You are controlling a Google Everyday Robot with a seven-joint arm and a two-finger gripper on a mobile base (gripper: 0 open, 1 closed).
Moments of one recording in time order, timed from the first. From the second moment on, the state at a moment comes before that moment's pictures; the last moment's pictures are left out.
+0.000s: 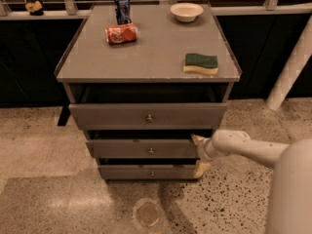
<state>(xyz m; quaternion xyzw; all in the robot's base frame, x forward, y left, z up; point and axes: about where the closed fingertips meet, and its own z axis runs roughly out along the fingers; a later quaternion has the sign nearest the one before) 0.641 -0.205 0.407 -0.69 0.68 -0.02 0.25</state>
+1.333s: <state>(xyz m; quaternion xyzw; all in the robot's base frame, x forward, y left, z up) 0.657 -0.217 0.374 -0.68 0.70 0.02 0.20</state>
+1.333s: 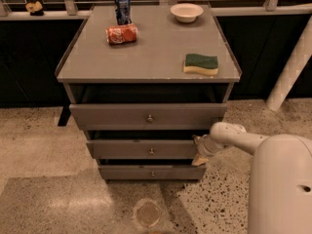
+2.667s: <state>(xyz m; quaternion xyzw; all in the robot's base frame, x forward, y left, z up) 0.658 -0.217 0.390 -0.68 0.70 0.02 0.20</state>
